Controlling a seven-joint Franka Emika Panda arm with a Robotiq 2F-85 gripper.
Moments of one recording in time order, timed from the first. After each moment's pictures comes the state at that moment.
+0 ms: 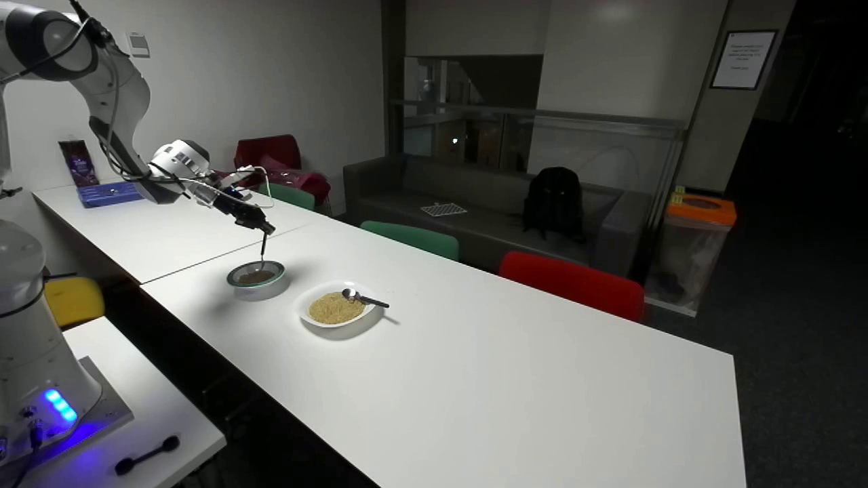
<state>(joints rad) 0.24 0.25 0.26 -2.22 -1.23 2.15 -0.84</state>
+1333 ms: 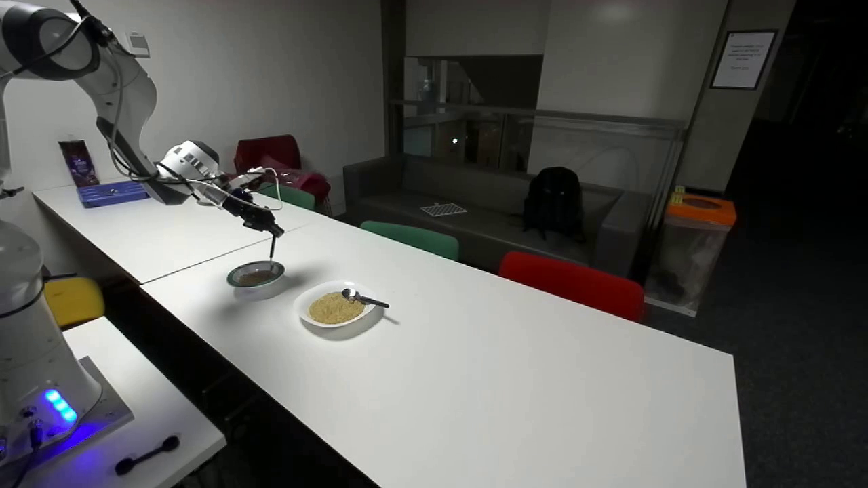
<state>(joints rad) 0.21 0.25 0.22 -2.23 -1.23 2.15 -0.84</state>
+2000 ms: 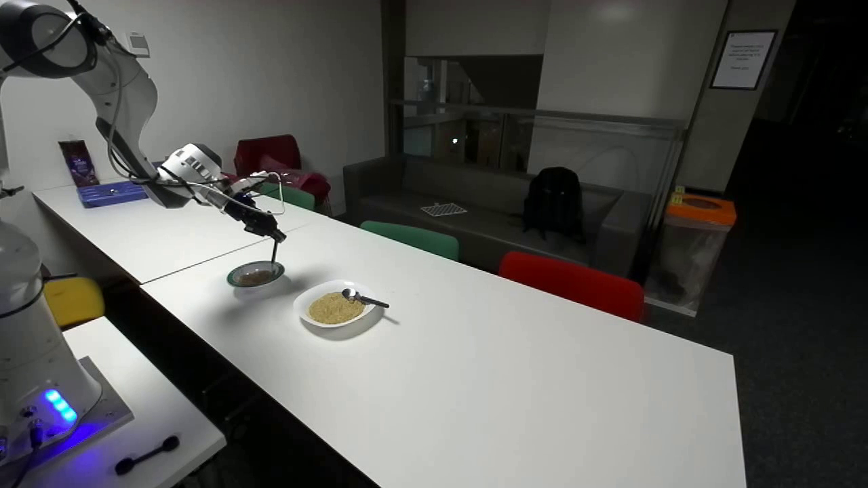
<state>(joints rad) 0.18 0.23 0.21 -2.27 -1.23 2.16 -0.84</state>
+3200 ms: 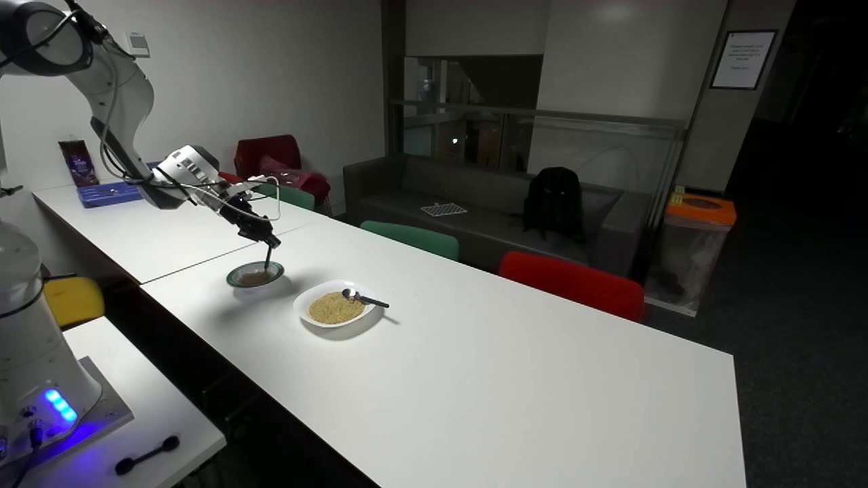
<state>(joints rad) 0.18 0.21 0.21 -2.31 -1.17 2.16 -0.84</state>
